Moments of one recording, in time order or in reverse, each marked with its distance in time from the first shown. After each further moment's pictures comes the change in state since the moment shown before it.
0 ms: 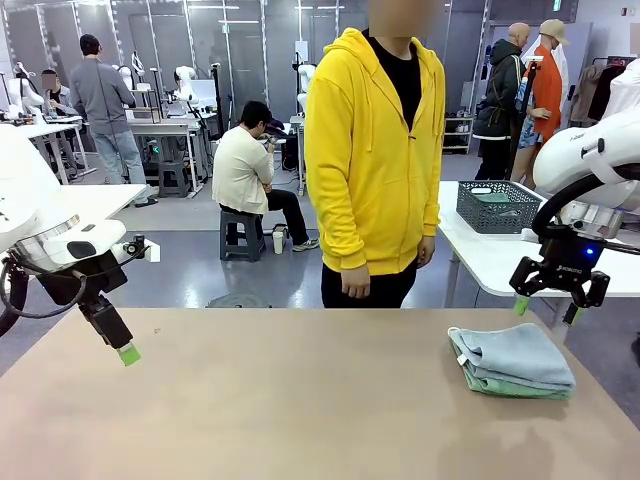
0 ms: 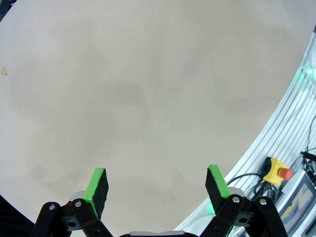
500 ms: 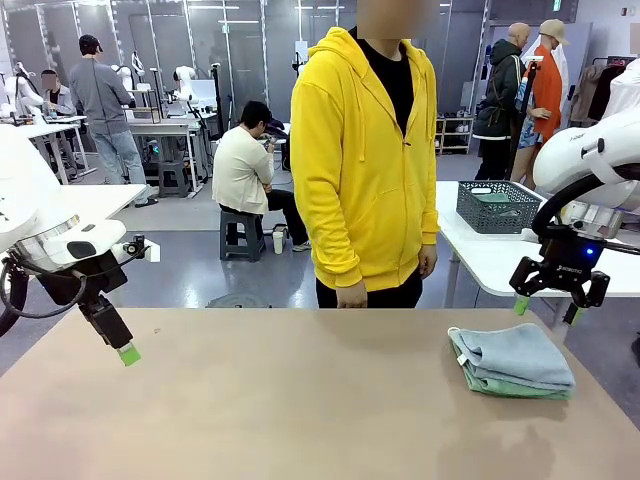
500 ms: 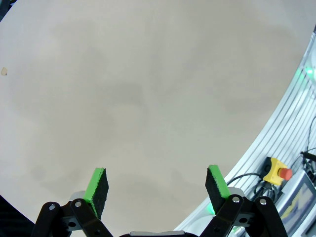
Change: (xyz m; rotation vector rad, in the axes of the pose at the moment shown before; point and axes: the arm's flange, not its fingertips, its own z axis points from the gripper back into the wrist) left arm 0.000 0.000 0.000 0.000 0.000 0.000; right arm 0.000 0.000 0.000 0.000 0.000 0.000
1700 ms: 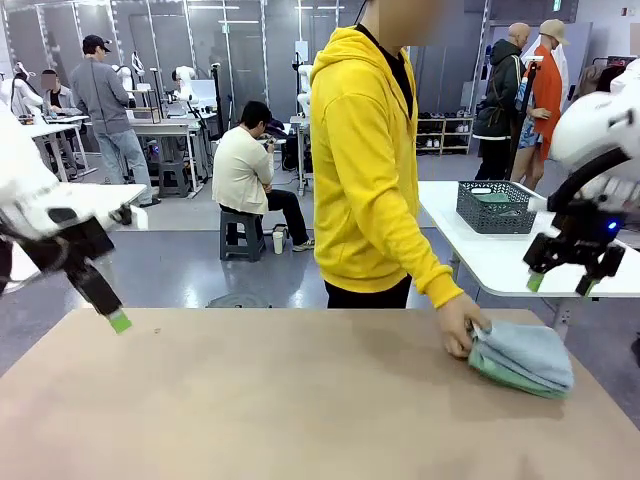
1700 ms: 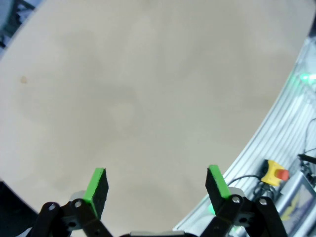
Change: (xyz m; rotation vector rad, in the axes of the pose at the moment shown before) left arm 0.004 0.005 0.058 0.019 -0.070 -0.015; right arm -0.041 0.011 0.066 -0.035 -0.131 0.179
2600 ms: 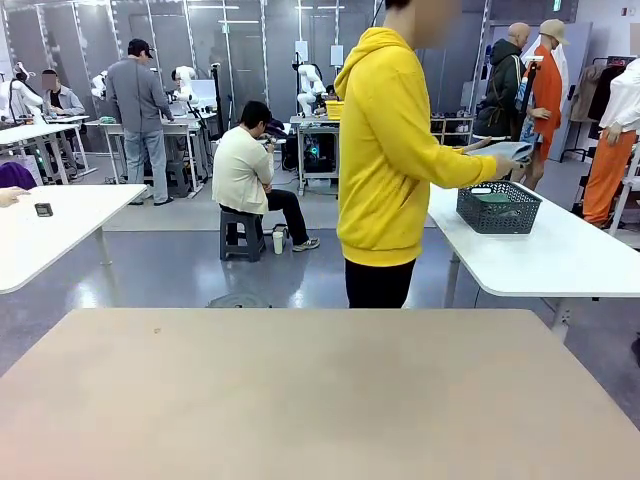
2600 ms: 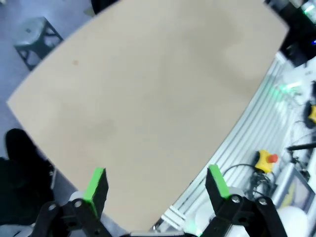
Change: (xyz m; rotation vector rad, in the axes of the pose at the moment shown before) left arm -0.165 0.048 0.152 -0.008 -0.267 0.040; right arm -0.198 -0.006 0.100 0.106 -0.291 0.795
